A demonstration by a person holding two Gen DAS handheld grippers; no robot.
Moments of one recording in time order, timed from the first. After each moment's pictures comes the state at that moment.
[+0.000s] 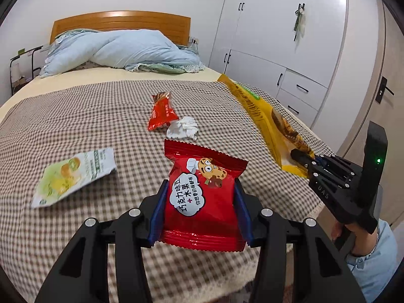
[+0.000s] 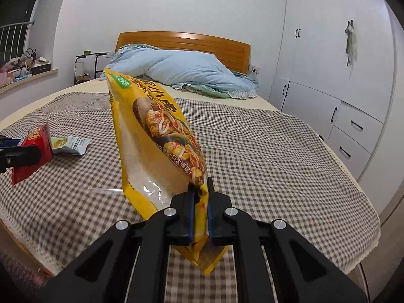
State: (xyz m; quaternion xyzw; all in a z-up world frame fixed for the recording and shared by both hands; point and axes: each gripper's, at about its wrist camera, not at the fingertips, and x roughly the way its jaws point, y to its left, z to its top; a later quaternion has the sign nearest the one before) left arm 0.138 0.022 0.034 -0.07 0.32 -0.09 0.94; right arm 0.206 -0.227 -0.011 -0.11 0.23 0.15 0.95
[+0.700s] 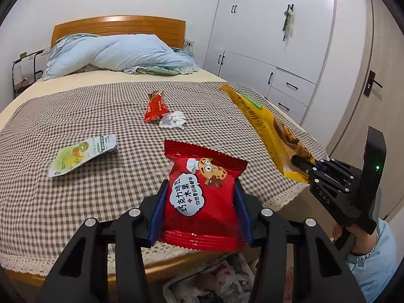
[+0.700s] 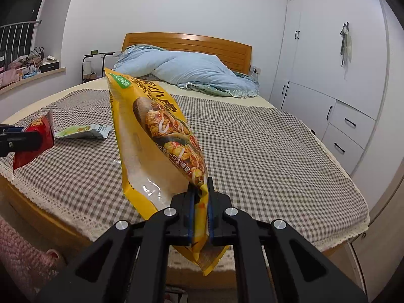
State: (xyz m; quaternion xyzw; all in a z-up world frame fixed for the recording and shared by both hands) left arm 0.053 0.000 0.051 -0.06 0.31 -0.10 0.94; right arm 0.121 -0.253 -0.002 -0.11 0.24 0.16 0.95
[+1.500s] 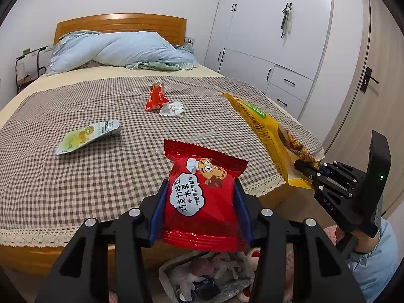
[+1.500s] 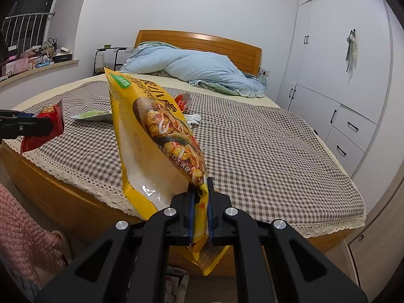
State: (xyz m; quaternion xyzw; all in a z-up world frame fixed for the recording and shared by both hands) left arm 0.001 -0.007 0.045 -0.07 0.32 -0.10 0.94; right arm 0.065 -0.260 -0.011 -0.14 0.24 0.19 0.94
